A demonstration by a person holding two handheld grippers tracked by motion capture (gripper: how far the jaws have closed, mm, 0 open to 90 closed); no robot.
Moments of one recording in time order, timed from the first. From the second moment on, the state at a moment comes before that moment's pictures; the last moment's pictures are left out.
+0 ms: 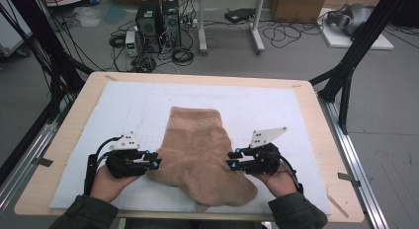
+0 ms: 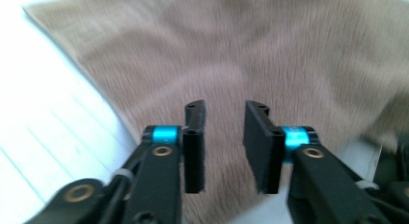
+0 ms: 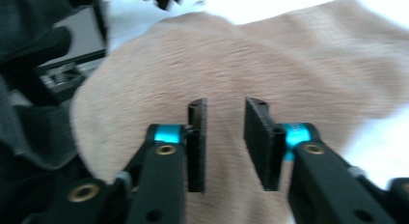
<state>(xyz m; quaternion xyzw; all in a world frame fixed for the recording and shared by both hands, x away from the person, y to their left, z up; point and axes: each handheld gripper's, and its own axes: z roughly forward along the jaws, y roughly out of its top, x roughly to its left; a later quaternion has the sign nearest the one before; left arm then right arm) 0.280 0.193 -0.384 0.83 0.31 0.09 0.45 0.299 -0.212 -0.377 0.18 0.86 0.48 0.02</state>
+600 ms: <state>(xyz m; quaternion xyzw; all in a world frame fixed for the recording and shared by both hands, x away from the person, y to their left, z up) 0.322 0.151 -0.427 0.88 0.29 0.06 0.36 0.339 -0.196 -0.429 0.24 0.90 0.38 0.01</state>
